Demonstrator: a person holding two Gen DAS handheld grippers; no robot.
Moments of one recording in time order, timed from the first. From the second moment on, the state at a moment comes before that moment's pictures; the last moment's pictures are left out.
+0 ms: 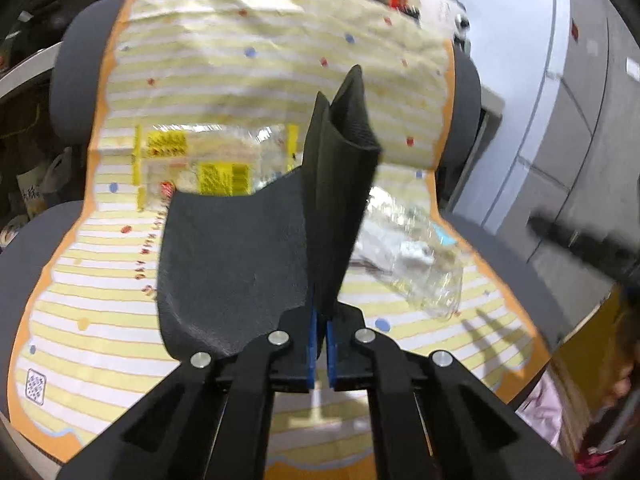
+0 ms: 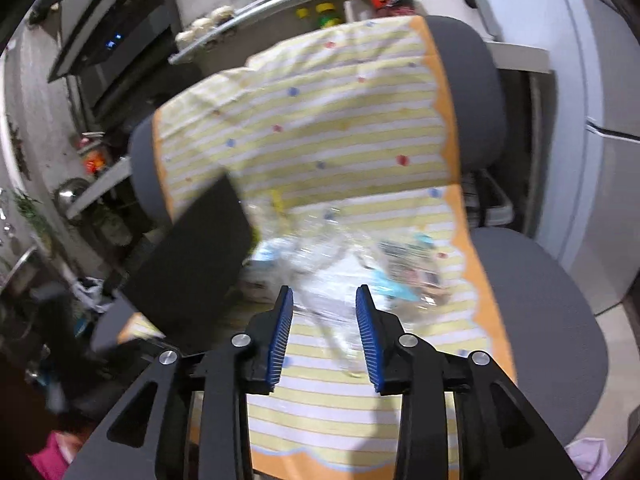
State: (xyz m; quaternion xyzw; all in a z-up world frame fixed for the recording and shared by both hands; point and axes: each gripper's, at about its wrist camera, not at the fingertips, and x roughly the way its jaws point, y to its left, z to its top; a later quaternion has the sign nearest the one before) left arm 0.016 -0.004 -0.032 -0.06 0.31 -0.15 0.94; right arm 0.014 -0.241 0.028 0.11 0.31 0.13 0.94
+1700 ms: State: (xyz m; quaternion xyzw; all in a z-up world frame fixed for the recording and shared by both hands) left arm -0.060 -0.084 0.039 -0.08 0.22 -0.32 0.92; right arm -0.064 -0.337 0.050 0.13 0.26 0.03 0.96
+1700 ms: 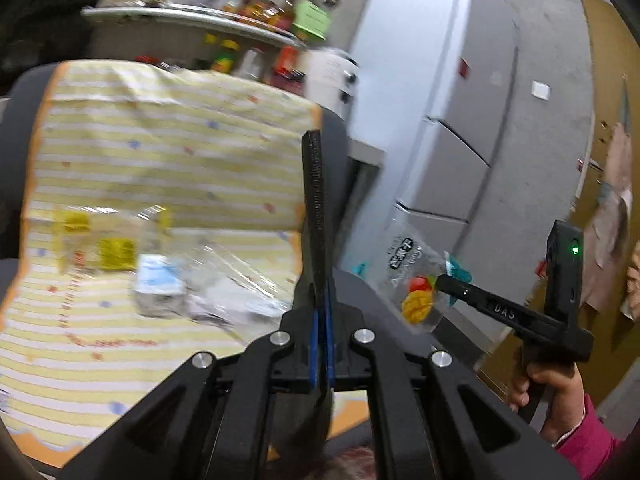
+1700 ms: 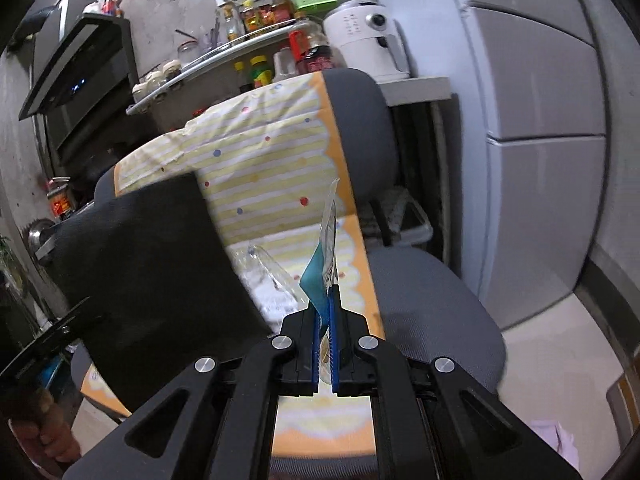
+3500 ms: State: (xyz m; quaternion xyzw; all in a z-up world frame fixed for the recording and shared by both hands) left arm -0.147 -0.335 -0.061 0.06 0.34 -0.56 0.75; right arm -0.264 -0.506 -0.008 0.20 0.26 -0.29 0.90
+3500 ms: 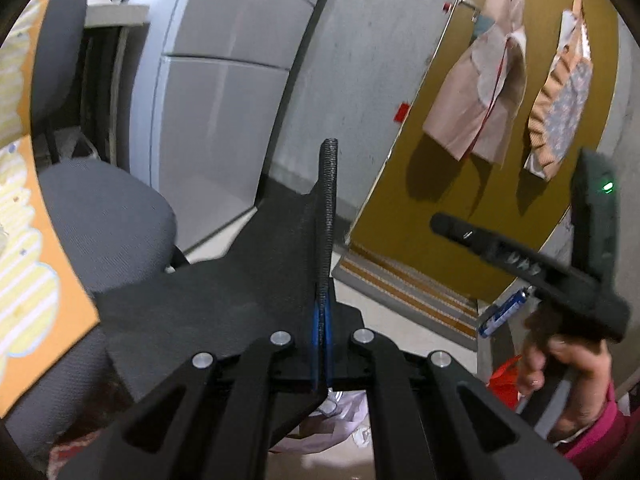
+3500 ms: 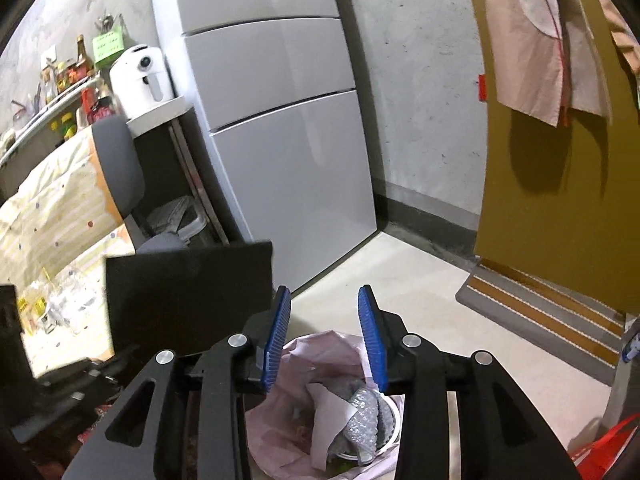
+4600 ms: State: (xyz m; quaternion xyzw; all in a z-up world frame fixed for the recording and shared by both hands) left arm -0.091 -0.220 -0.038 0.06 0.33 -0.41 0.85; right arm -0.214 -0.452 0.005 0.16 0.27 -0.18 0.93
